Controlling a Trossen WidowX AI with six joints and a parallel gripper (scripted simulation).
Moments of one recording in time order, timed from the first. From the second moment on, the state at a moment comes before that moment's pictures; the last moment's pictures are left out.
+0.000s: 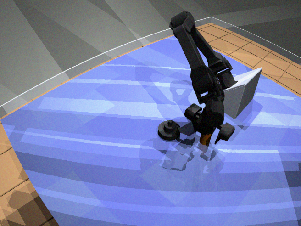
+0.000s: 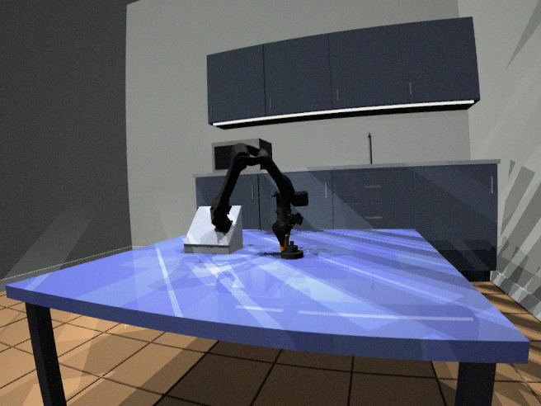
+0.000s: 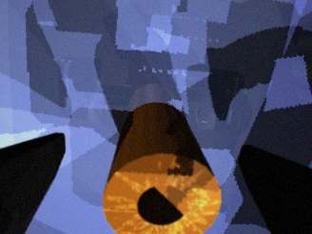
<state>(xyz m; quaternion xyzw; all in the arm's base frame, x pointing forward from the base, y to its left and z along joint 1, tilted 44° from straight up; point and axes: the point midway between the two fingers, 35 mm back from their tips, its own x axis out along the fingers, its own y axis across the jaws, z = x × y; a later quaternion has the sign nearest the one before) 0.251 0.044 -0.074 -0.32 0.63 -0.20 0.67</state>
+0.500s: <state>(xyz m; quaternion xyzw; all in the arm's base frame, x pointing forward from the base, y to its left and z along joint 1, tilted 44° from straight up) 0.249 0.034 -0.082 -0.32 0.64 -0.20 0.67</state>
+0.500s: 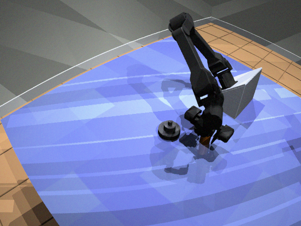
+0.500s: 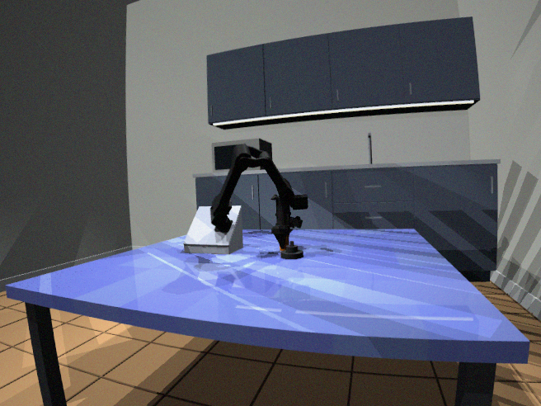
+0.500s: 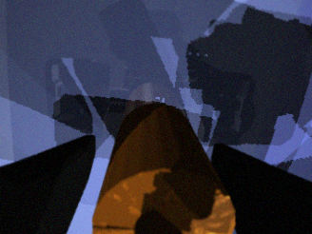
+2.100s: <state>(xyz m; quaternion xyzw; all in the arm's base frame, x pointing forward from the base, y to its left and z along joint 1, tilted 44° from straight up) 0.255 0.114 0.022 -0.32 0.64 -0.20 0.67</state>
